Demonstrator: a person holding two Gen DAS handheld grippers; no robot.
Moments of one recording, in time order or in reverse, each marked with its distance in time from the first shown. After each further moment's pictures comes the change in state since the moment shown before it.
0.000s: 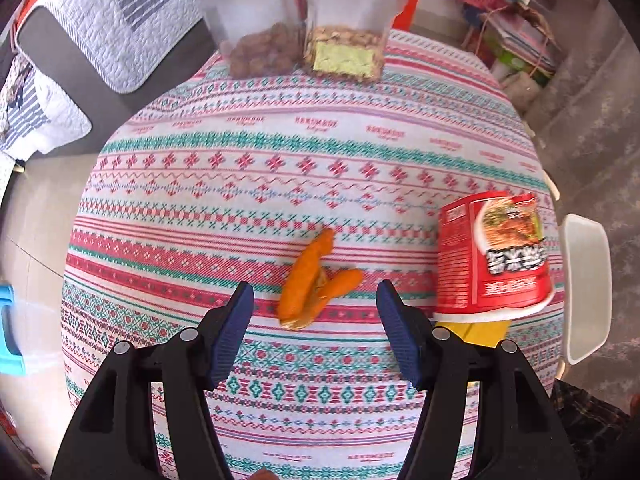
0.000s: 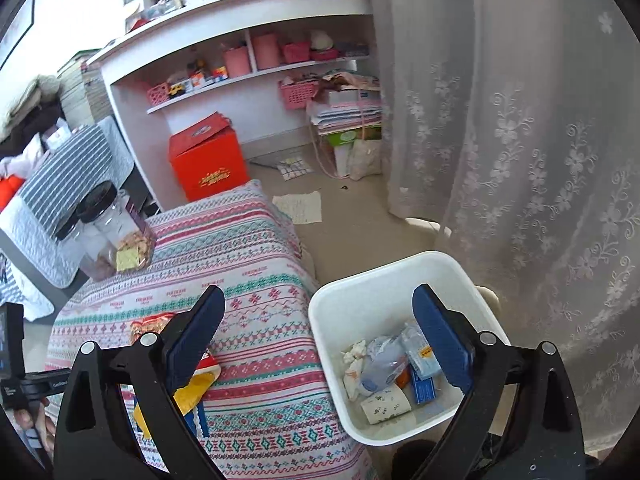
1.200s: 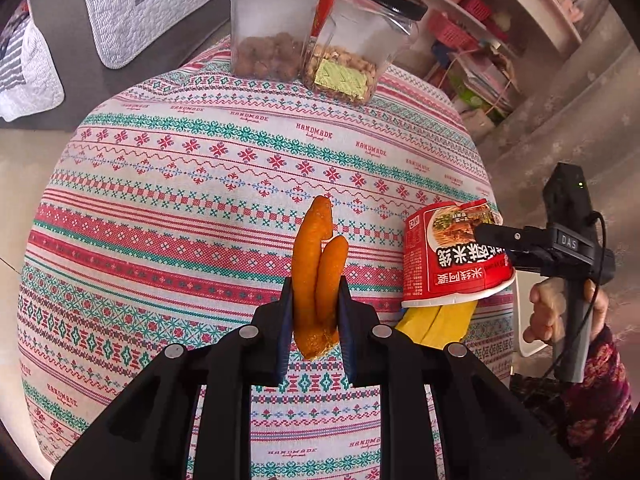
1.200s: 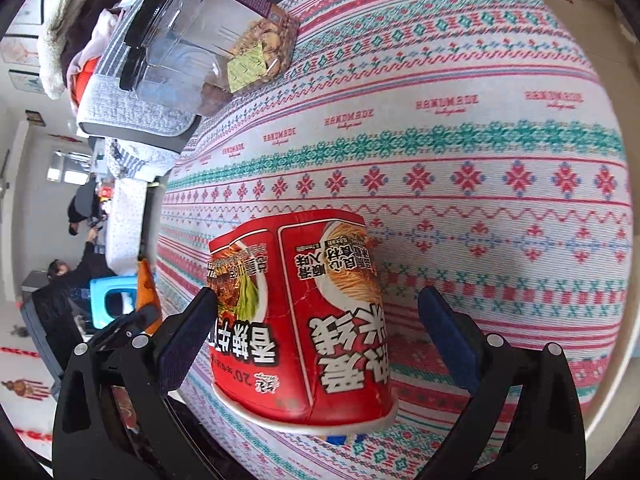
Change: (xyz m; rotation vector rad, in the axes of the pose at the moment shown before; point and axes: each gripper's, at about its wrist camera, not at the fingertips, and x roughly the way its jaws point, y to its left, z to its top) left arm -0.024 0.056 -0.025 -0.073 -0.087 -0.279; right arm 0.199 0.129 -0.042 -0.014 0.810 0.716
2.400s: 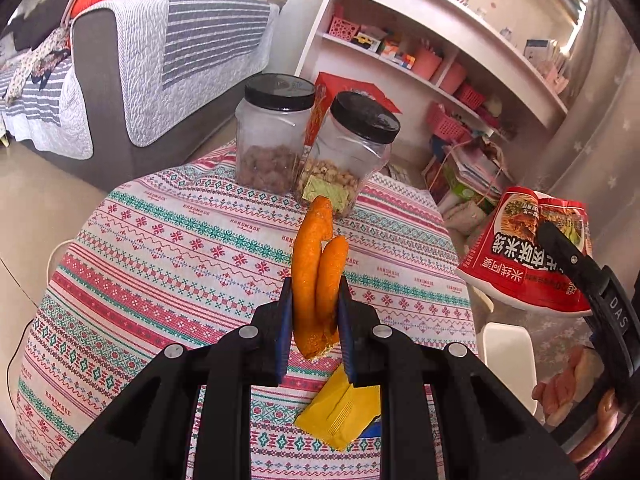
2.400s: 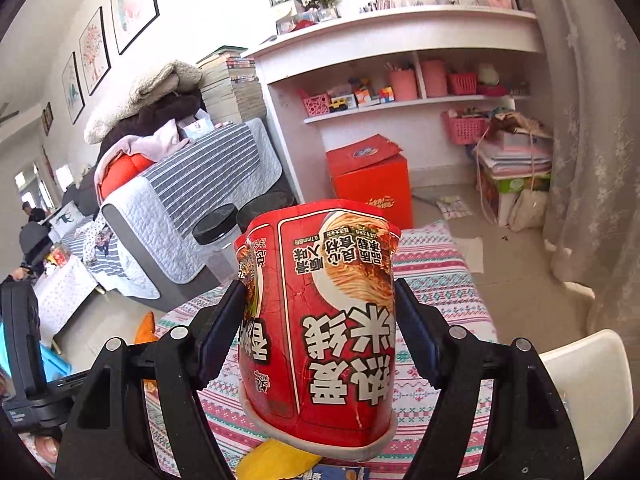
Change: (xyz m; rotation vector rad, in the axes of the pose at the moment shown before) left arm -0.051 -0.031 0.019 -0.068 -0.356 0.013; right arm -0.130 0.132 -0.073 -0.355 -0.896 -0.394
